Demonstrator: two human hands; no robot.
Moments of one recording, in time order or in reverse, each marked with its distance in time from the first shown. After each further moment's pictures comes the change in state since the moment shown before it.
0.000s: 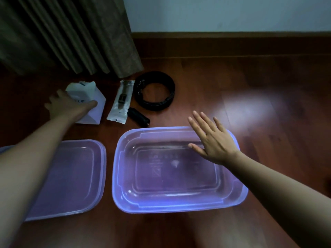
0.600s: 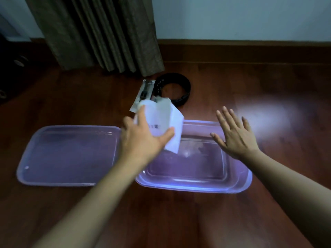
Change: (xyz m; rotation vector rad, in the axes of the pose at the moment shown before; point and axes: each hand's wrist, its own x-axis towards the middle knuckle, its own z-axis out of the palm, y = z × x) left_hand -0.243 0.060 -0.043 -0.190 -0.091 0.248; right_hand -0.025 0.012 -0.011 0.054 0.076 0.193
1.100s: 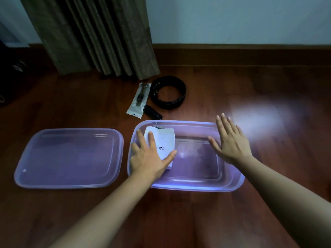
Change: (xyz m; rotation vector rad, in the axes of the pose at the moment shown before) left_hand -0.012 -0.024 0.073 0.374 -0.190 0.035; right_hand -0.012 0.004 0.016 0.072 -0.038 0.081
